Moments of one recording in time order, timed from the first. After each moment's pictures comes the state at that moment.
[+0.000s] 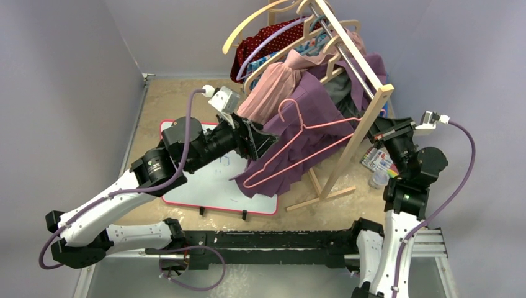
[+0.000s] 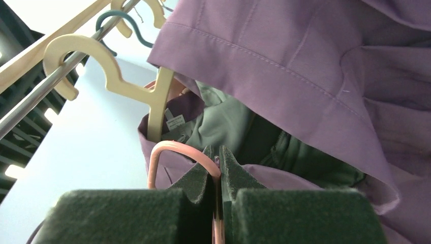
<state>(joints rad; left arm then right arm) -1.03 1.04 1.34 -0.32 -0.10 -0.41 -0.35 0.60 0.77 0.02 -0.65 1.39</state>
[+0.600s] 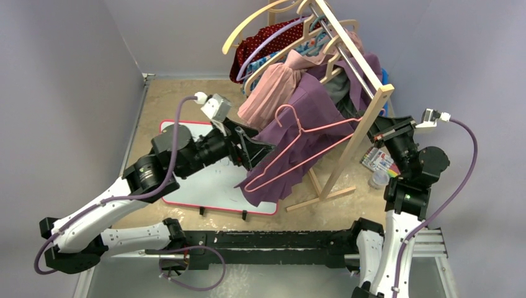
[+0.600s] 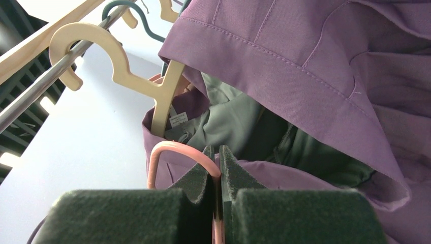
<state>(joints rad) -1.03 0.98 1.27 -0.31 -0.03 -0.43 -0.35 0.61 0.81 0.02 -0.67 1.35</state>
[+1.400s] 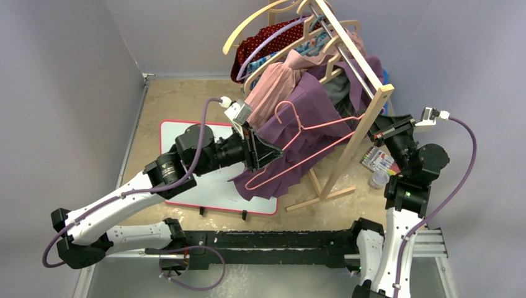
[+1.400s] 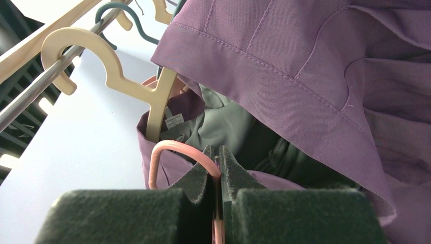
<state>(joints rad) -1.03 1.04 1.20 -0.22 0.11 -0.55 -0.35 0.63 0.81 0.03 -0.68 1.35</state>
